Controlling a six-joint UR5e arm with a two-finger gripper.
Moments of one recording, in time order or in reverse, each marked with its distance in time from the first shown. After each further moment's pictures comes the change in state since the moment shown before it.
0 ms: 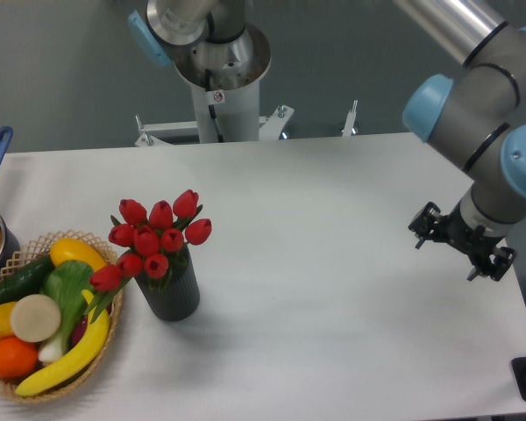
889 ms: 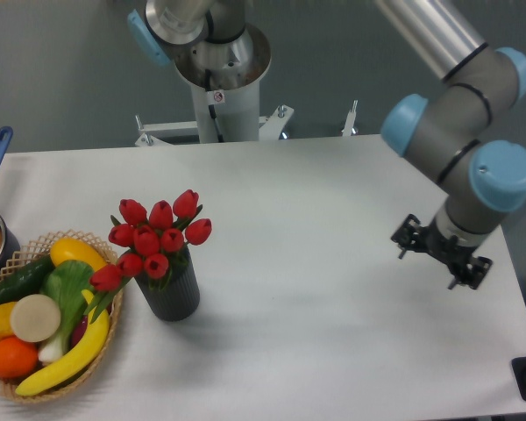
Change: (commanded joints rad) arm 0.005 0.138 -0.357 0.335 -0.076 -0.008
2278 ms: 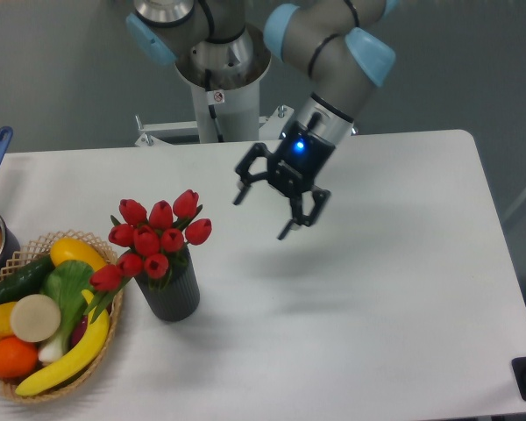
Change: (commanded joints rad) arm -0.001 0.431 -0.543 0.077 -0.989 0.024
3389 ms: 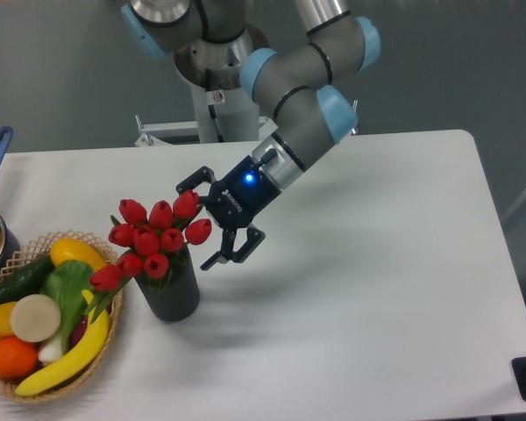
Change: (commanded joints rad) arm -0.175 -0.170 0.072 0.086 -0.083 -0.011
